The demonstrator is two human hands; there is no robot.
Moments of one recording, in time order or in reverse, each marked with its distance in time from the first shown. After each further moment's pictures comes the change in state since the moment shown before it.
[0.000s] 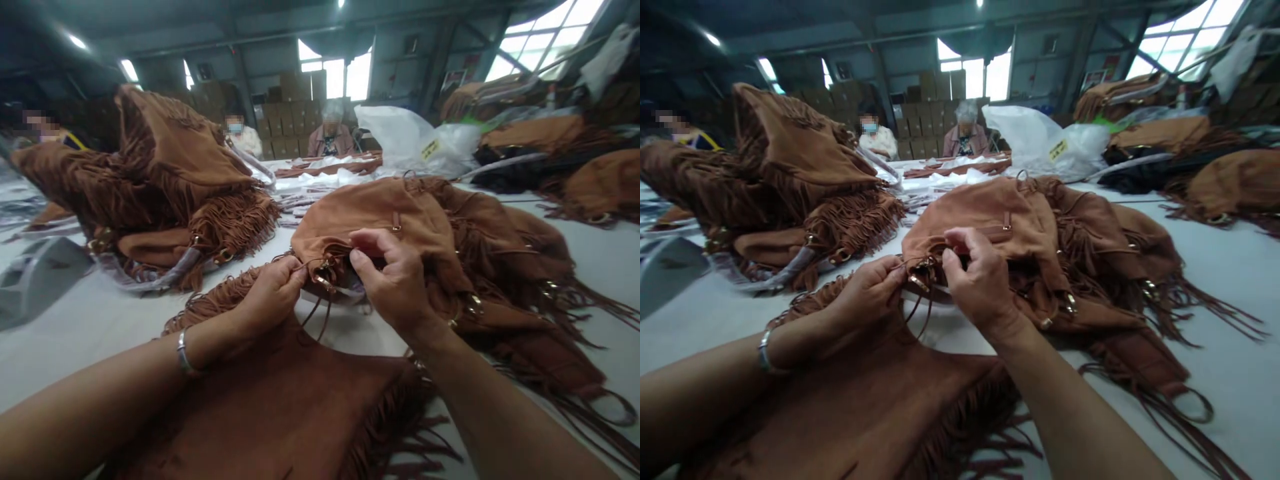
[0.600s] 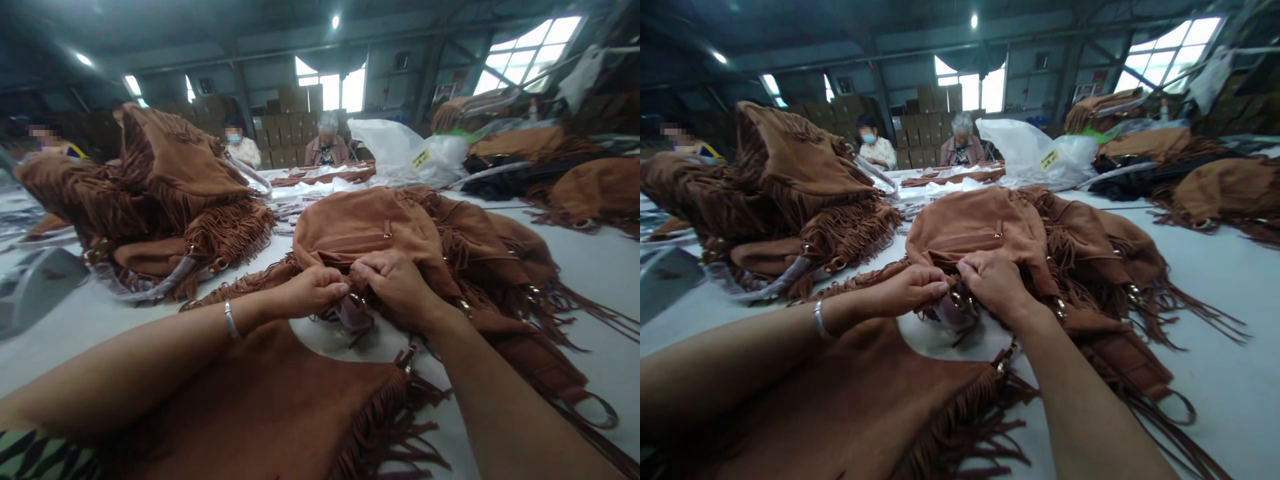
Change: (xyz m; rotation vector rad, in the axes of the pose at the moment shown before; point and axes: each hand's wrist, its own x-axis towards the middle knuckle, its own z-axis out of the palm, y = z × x) left_hand 0.034 0.026 0.033 -0.172 -0.604 0.038; right_hand 0.013 0.029 -0.041 -0.432 -0.401 0.060
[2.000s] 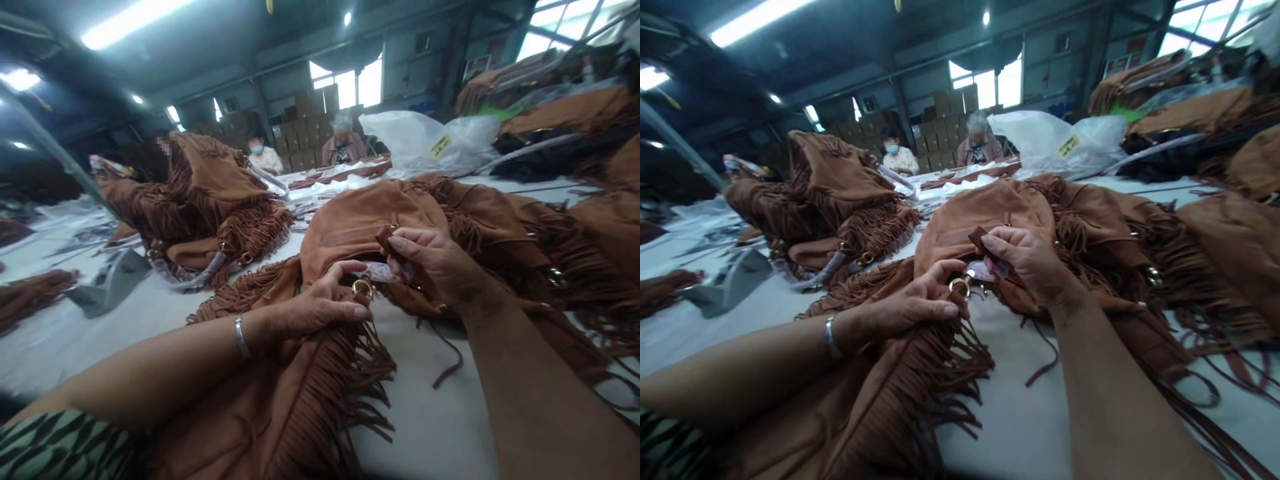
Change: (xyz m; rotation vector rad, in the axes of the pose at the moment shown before) left_hand -0.042 0.032 0.043 -0.748 -0.008 -0.132; right_hand -0.028 0.007 -0.029 1.094 -0.069 0.130
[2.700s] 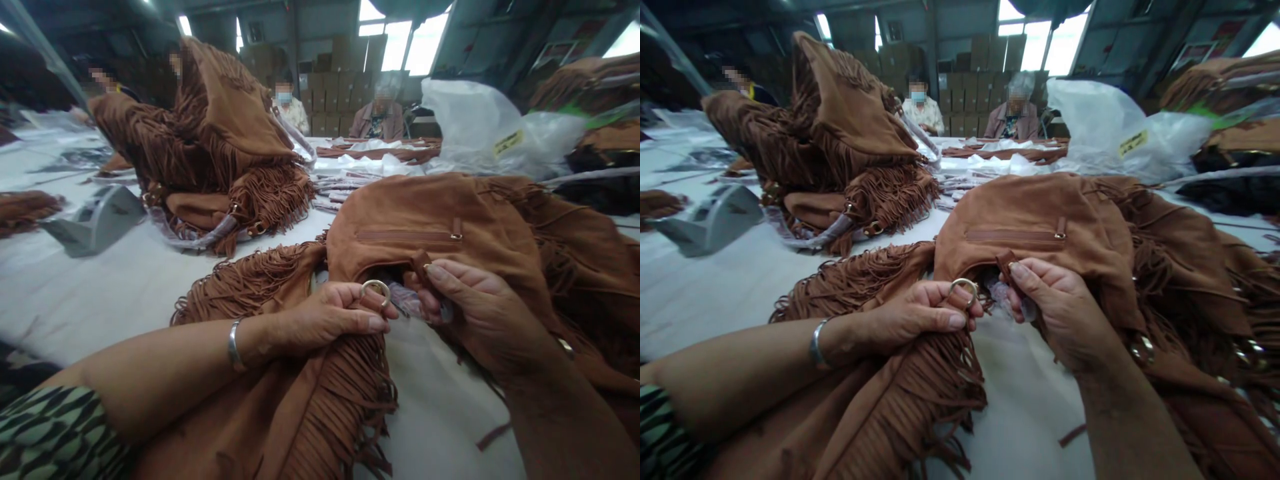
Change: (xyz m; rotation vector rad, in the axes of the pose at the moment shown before) left_hand -0.014 -0.015 -0.036 -0.259 0.128 0.006; right_hand 0.015 0.016 0.038 -0.041 0.066 0.246
